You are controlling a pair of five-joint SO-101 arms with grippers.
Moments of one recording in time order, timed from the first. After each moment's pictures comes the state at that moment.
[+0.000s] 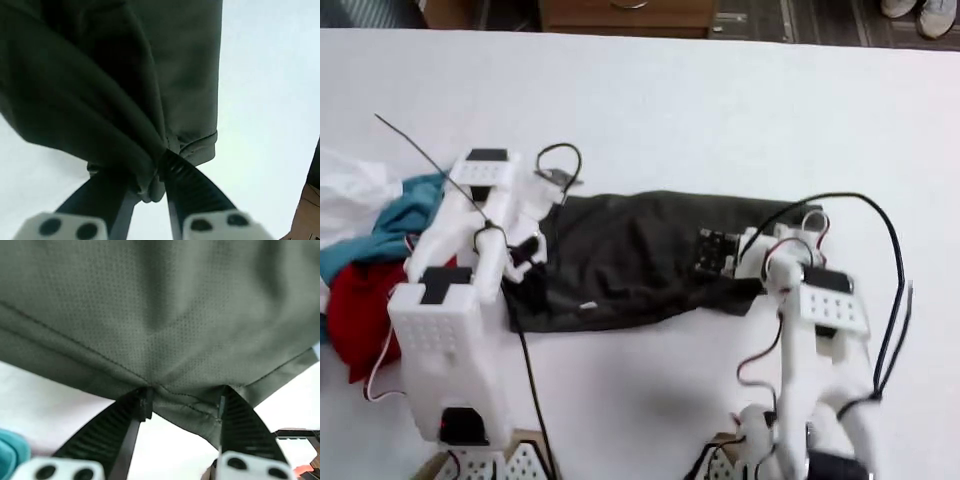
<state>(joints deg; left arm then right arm) -6.9 31.5 0.4 91.2 -34.3 7.9 -25.9 55.9 35.3 94.1</state>
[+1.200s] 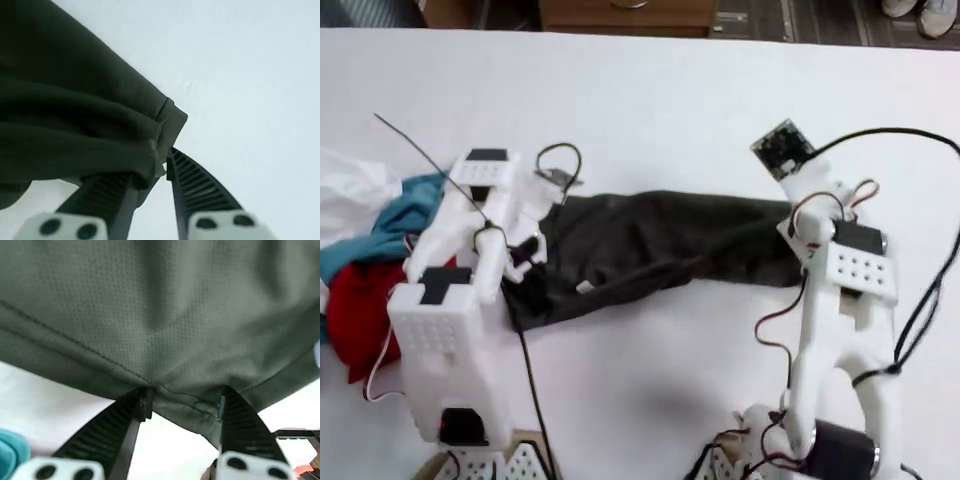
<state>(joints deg) -6.9 31.5 0.4 91.2 -34.3 12.2 -21.9 37.3 46.9 50.2</state>
